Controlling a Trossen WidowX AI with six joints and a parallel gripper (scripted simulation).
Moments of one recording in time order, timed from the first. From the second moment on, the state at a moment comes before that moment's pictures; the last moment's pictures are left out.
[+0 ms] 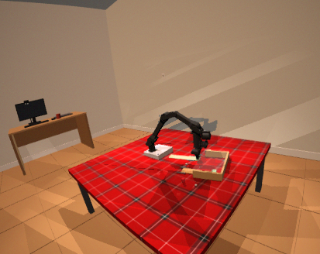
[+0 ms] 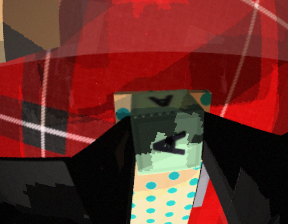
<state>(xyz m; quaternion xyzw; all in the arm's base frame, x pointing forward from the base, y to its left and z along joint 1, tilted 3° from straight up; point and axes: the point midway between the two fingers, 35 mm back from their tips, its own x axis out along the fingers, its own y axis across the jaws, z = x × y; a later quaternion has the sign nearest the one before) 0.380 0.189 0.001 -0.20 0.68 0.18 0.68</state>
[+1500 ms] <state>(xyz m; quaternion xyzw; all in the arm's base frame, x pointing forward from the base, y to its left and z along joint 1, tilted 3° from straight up) 0.274 0.138 0.046 -0.20 0.69 0.18 0.67</state>
